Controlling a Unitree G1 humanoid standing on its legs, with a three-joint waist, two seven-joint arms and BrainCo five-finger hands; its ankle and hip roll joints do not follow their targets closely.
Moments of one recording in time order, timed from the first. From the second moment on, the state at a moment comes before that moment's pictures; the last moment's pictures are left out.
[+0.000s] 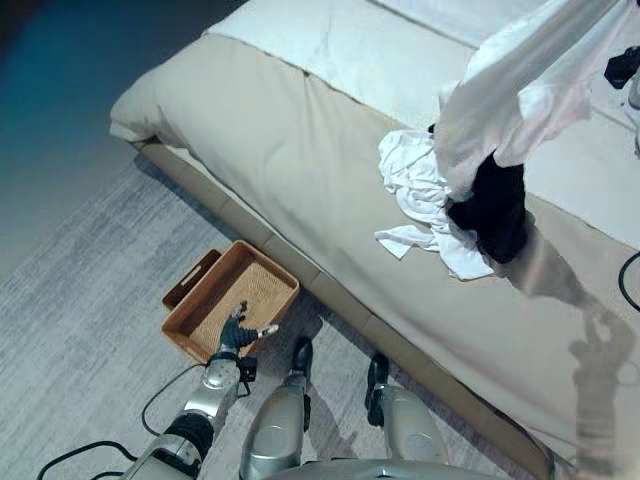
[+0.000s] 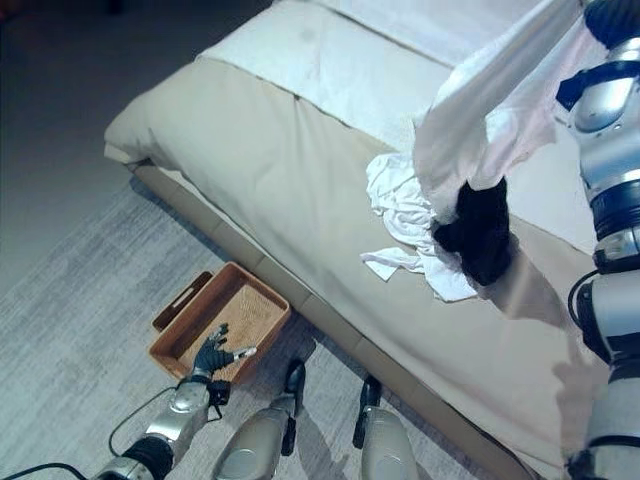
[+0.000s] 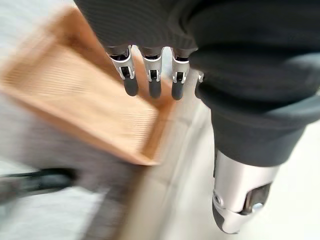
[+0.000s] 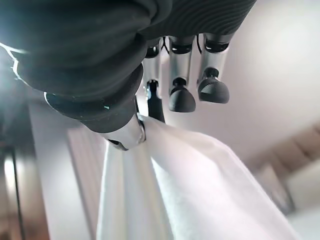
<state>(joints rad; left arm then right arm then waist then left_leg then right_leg) -0.18 0.38 -0.36 0.68 -0.33 -0.21 0.25 -1.39 -0.97 0.48 0.88 -0.03 -0.06 -0.52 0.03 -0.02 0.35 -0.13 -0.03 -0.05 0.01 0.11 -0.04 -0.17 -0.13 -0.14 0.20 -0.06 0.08</state>
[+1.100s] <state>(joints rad) -0.85 0.54 -0.71 0.38 -0.44 -0.20 0.12 -1.22 -1.08 0.83 0.14 0.27 -0.12 -0.07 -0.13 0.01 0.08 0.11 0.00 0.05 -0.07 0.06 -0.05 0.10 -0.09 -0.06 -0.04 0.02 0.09</state>
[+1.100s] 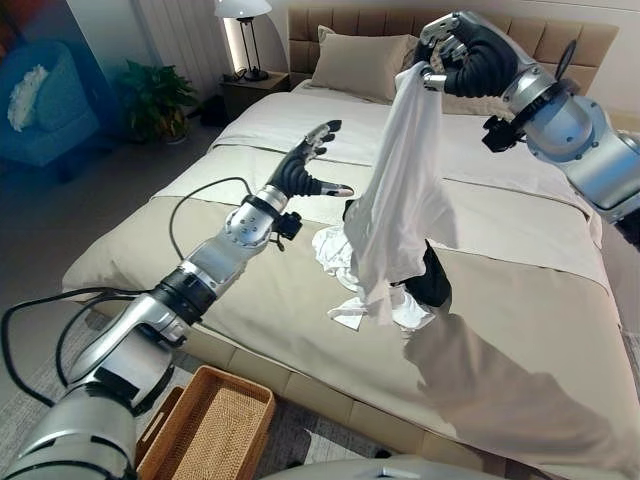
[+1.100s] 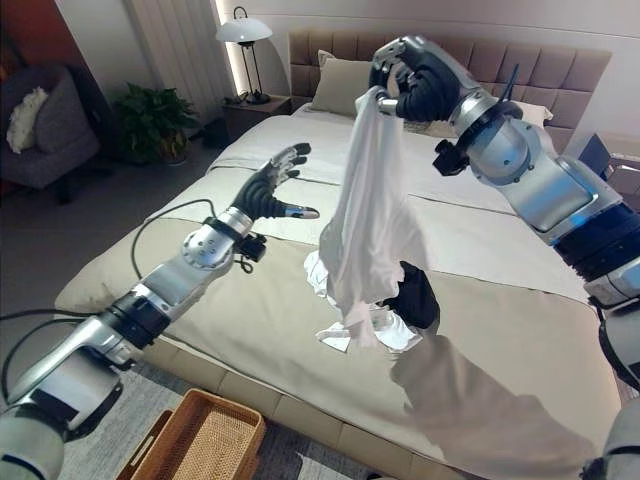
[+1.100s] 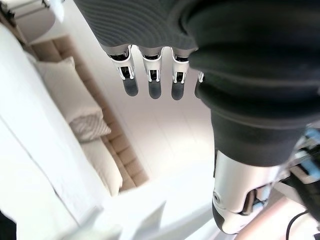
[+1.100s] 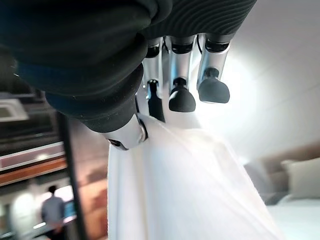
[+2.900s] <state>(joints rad) -0.96 1.12 -1.00 0.12 -0.76 -0.09 -0.18 -0.94 -1.08 0.62 0.22 0.33 -0.14 -0.07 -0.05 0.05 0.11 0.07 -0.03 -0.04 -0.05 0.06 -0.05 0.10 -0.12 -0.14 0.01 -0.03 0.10</state>
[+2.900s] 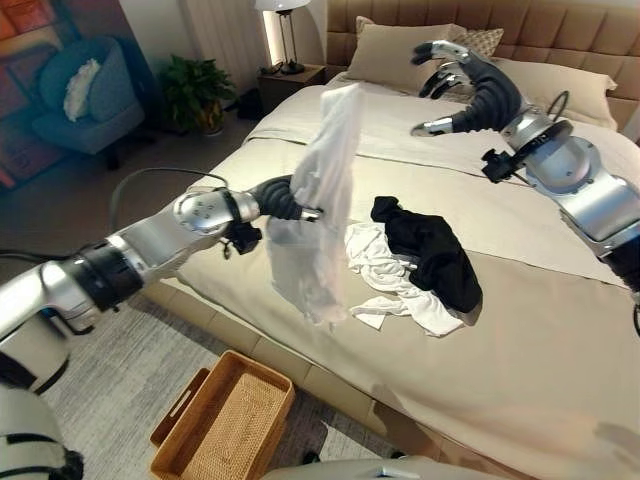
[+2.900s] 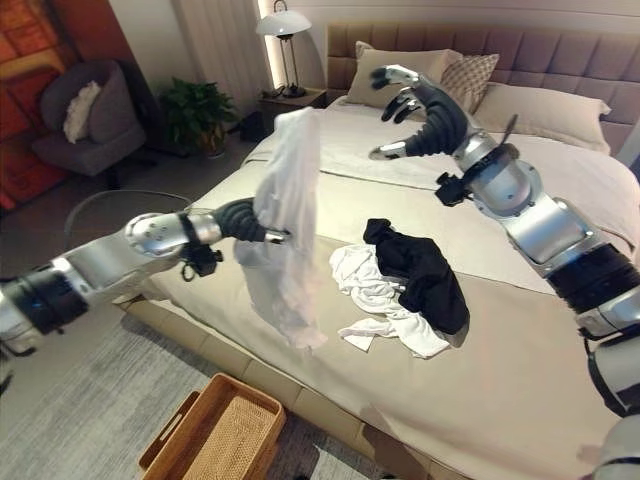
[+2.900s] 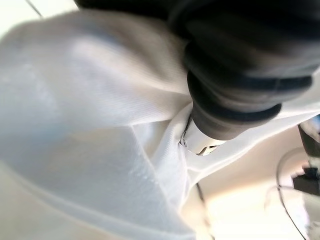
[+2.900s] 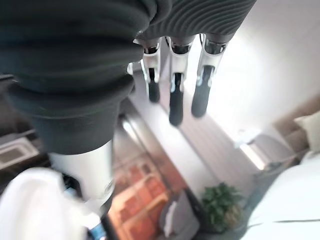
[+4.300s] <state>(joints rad) -0.53 0.79 -0.22 0.73 0.03 -0.04 0.52 -0.92 -0.89 0.28 0.88 0.11 0.00 -0.46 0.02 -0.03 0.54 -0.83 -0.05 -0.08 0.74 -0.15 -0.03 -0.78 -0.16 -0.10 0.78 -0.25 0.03</state>
